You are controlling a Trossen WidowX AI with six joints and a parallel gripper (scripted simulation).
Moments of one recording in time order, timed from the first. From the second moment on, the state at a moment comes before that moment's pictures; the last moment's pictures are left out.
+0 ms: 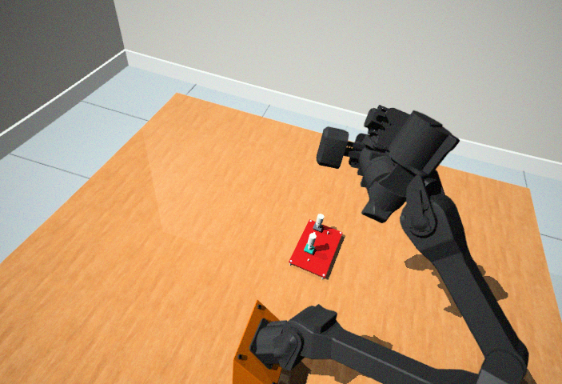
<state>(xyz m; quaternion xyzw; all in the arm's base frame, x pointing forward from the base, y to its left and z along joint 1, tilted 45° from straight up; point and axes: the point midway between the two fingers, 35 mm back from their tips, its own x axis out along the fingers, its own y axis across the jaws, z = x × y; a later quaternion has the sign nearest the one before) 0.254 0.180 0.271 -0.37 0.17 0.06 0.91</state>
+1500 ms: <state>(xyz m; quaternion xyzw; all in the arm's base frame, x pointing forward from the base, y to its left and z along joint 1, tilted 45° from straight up) 0.317 0.031 0.043 -0.28 0.63 -0.26 0.68</state>
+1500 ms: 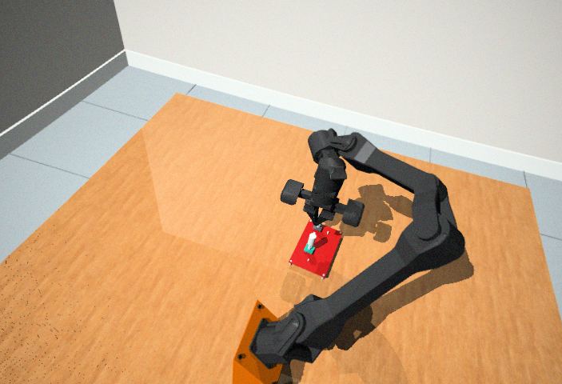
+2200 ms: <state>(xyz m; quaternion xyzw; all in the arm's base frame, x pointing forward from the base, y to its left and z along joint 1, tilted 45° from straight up) 0.319 0.007 0.018 -0.27 0.63 -0.26 0.68</state>
